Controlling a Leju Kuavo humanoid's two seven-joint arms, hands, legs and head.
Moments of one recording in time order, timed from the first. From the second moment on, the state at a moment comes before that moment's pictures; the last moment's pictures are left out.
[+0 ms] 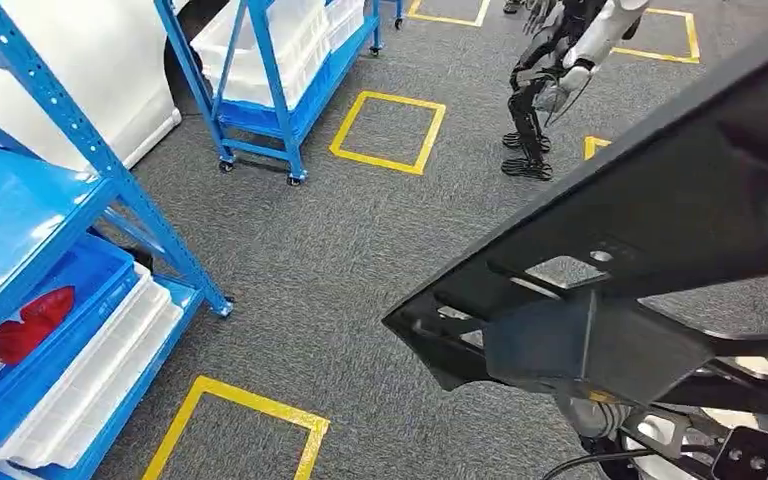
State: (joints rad) left arm -0.01 0.06 0.12 -0.18 0.36 0.28 -0.17; right arm -0.09 -0.16 0.24 -1.97 -0.08 0.35 -0.70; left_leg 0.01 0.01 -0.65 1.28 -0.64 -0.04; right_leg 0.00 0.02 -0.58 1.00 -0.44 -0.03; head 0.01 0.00
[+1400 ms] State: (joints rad) left arm -0.02 0.08 0.20 -0.18 0.31 0.21 -0.19; right arm -0.16 -0.08 0.36 -1.96 -0.08 0.27 -0.70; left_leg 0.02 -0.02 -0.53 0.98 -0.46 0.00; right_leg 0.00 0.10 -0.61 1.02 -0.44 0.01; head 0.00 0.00
